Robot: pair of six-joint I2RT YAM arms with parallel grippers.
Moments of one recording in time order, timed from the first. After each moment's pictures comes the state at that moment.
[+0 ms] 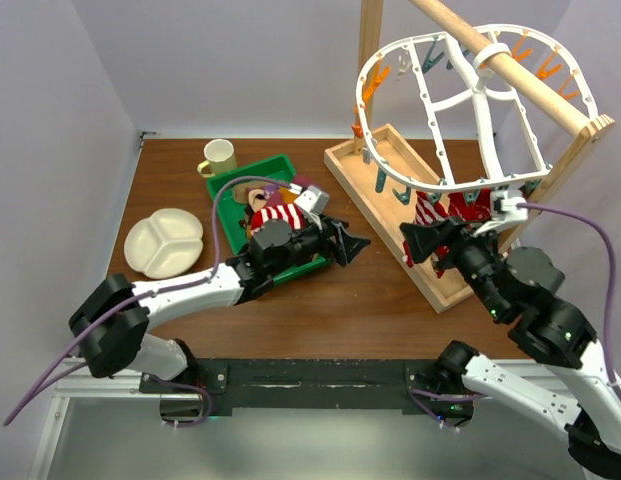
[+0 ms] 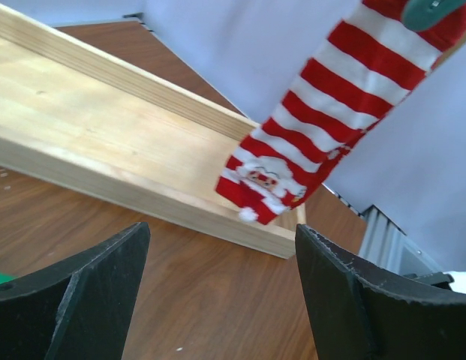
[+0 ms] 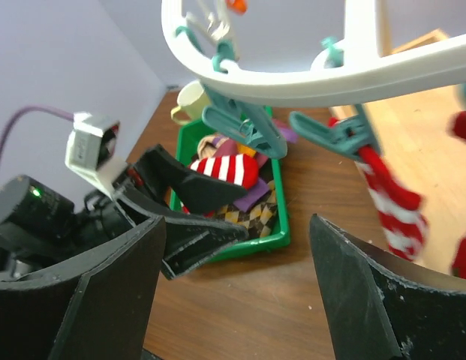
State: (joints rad) left arm -0.90 1.38 0.80 0.58 0.05 -0.46; right arm 0.81 0.60 1.09 -0.56 0.40 0.49
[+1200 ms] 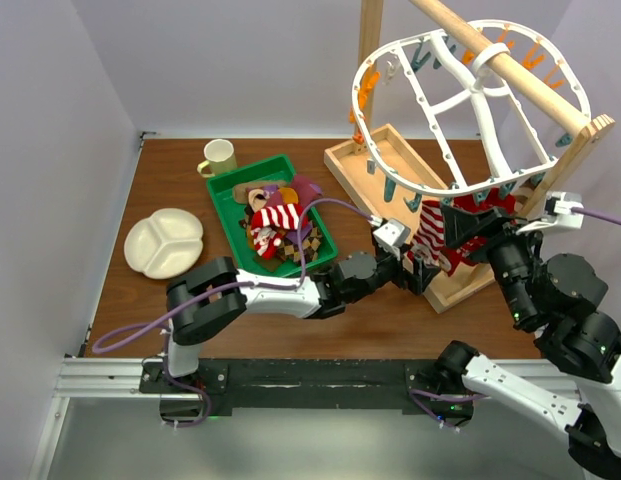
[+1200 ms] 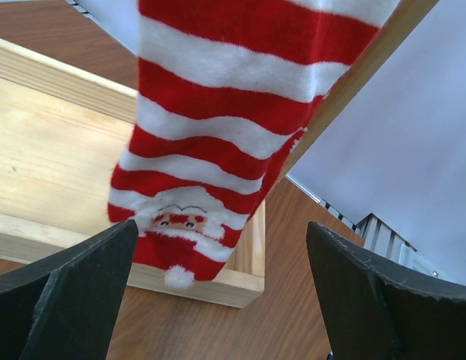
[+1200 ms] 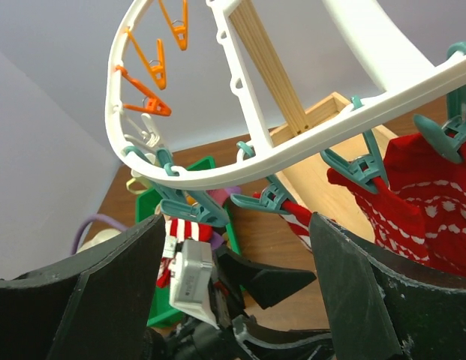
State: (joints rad) left arm -1.21 1.90 1.16 0.76 -0.24 -0.40; right arm 0.81 0.58 1.23 -0.64 0.67 0.44
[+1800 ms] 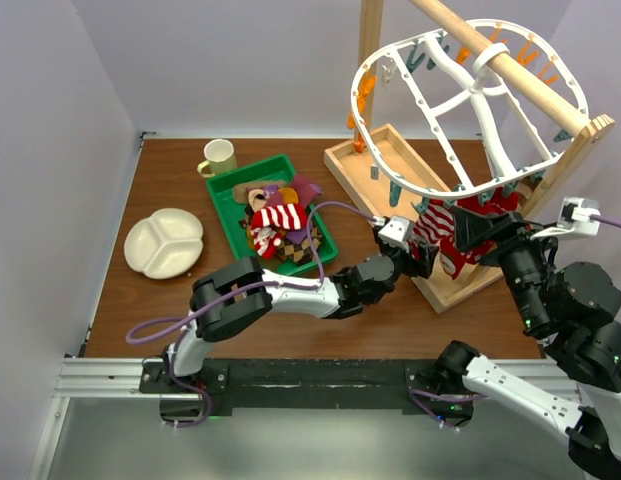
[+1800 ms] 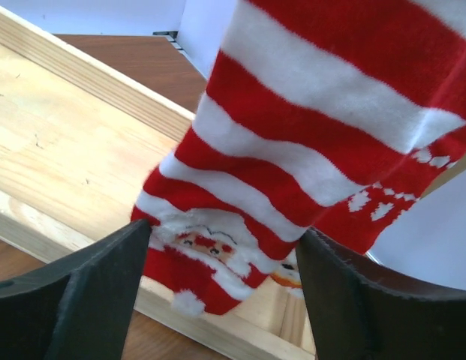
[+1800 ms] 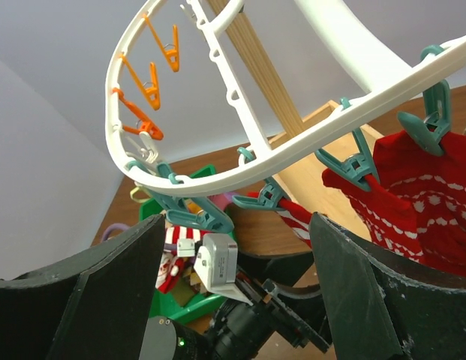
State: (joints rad) left arm -1.24 2.06 1.31 0.79 -0.55 -0.38; right arm 0.81 0.54 1.25 -0.66 0.69 0.44
